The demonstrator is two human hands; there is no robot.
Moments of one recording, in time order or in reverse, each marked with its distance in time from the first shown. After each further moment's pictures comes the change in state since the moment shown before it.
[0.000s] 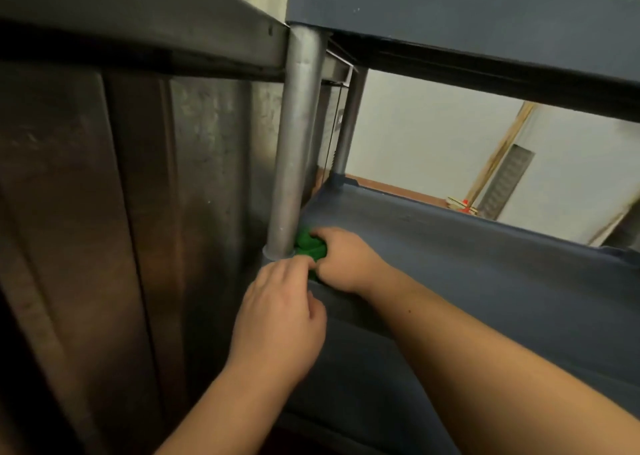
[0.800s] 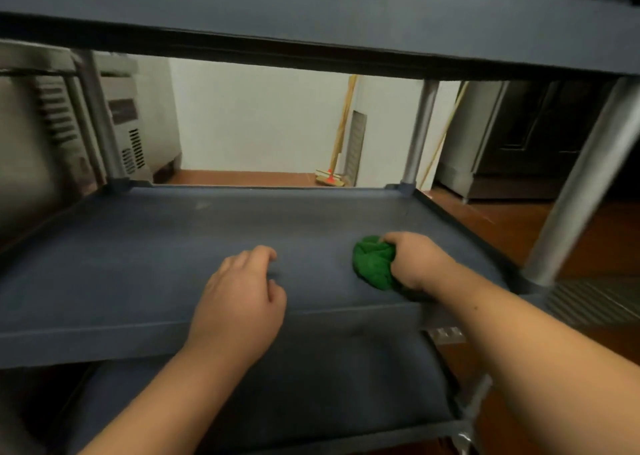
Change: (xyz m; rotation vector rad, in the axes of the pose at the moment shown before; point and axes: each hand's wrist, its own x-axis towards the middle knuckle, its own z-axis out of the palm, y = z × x) left_hand -0.030 0.283 0.164 -0.062 -0.246 0.223; right_hand -0.270 0.385 -0.180 -0.178 0.121 0.655
